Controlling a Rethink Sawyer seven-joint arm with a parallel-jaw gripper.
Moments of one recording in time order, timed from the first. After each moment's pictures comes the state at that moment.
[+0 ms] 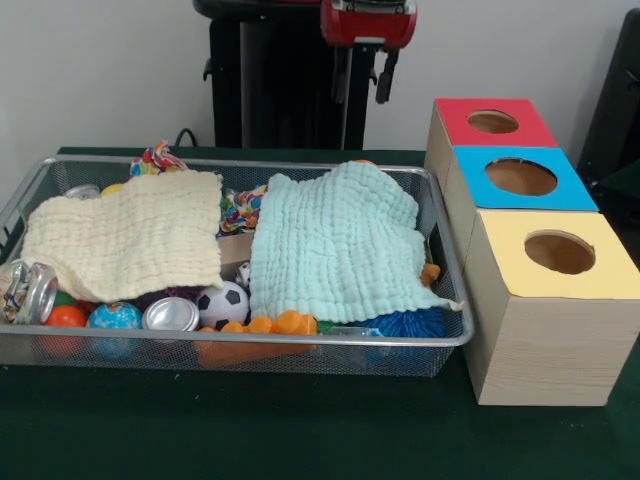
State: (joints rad) arm -0.22 -0.92 0.01 2.15 -0.21 0.30 1.57
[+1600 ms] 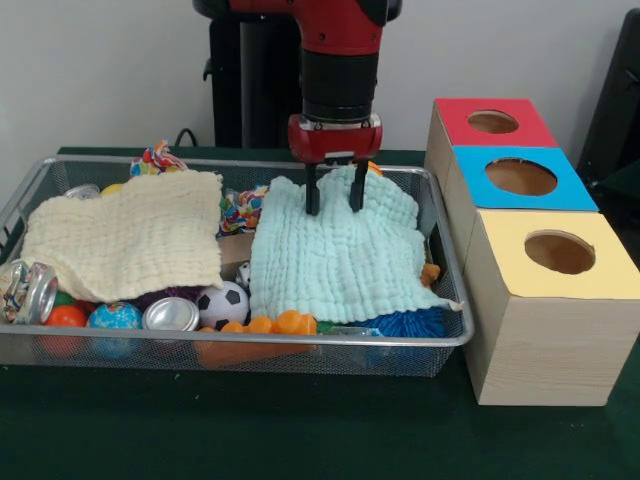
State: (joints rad) arm -0.33 -0.60 0.08 1.93 -0.40 0.06 1.57
